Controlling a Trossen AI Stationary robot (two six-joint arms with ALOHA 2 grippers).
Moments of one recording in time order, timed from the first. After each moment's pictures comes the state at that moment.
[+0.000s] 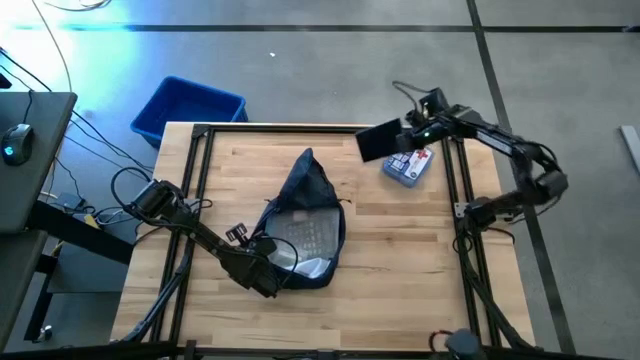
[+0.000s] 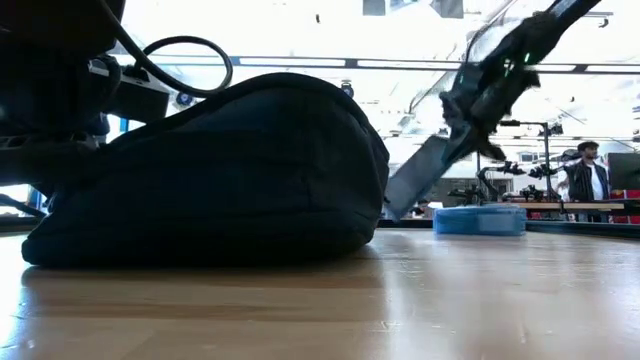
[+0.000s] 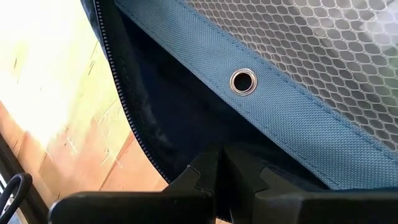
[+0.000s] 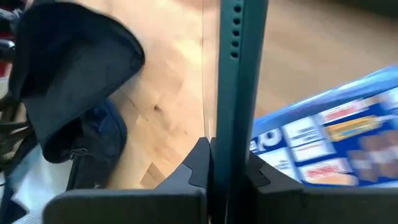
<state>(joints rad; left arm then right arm) -0.58 1.84 1.08 -1.10 -0.44 -1.20 -1.00 1.35 0.98 -0.70 -0.51 0.14</state>
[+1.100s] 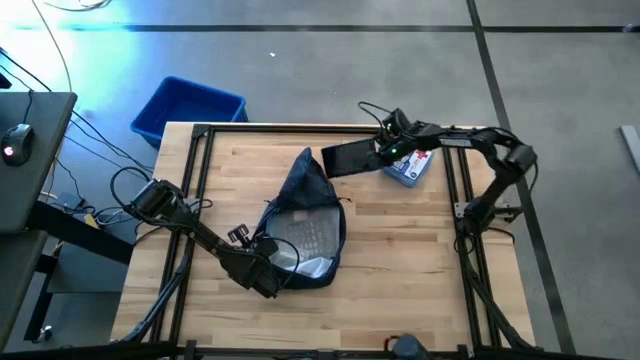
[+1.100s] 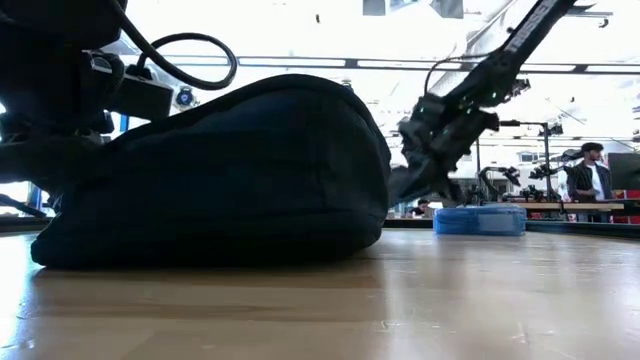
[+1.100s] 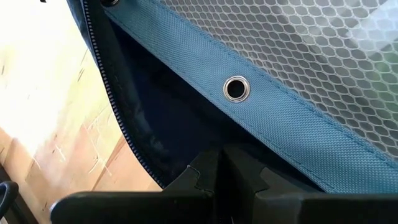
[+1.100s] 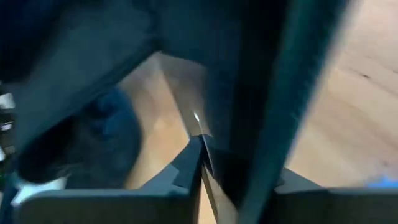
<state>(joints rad) -0.58 1.84 1.08 -1.07 -0.45 -1.19 -0.78 1.71 0.90 -0.29 -0.57 0.31</state>
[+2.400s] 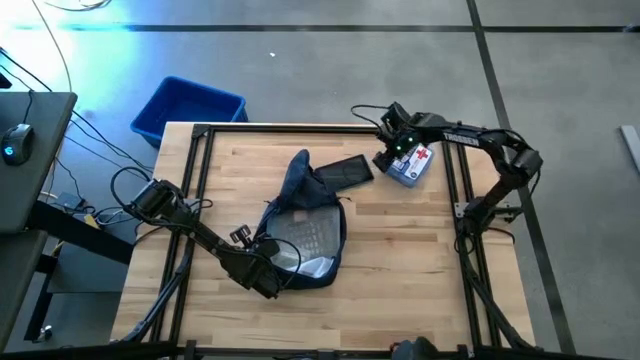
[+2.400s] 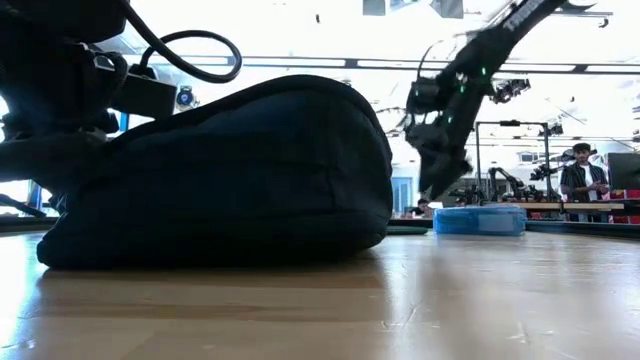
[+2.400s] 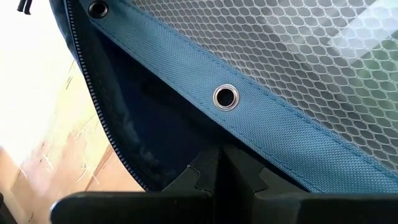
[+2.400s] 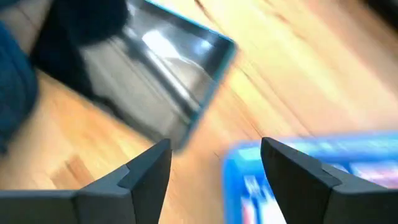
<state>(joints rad) -0.58 1.84 1.08 -1.03 -0.46 -1.17 -0.73 1.61 1.08 -0.72 -0.17 -0.02</state>
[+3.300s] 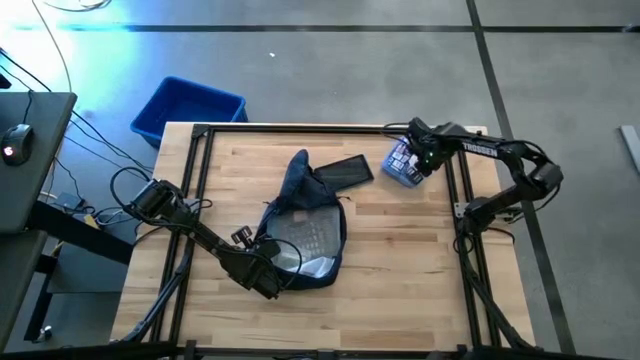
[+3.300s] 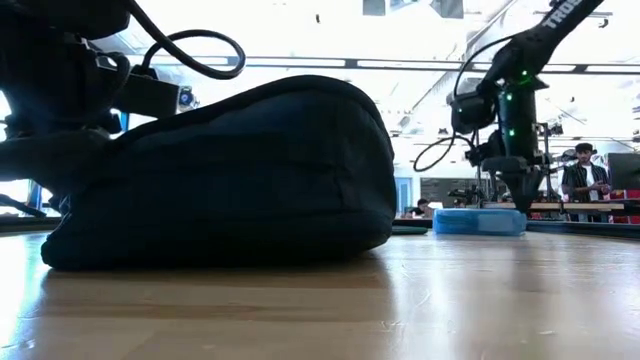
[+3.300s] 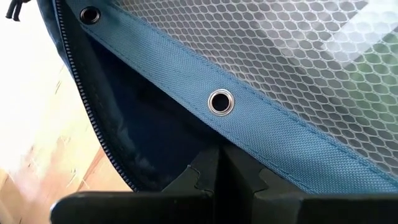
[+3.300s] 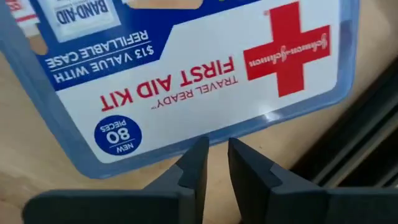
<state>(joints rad) -0.58 1.84 1.08 -0.99 -0.46 -1.16 -0.85 1.50 0.80 -0.87 0.16 0.00</state>
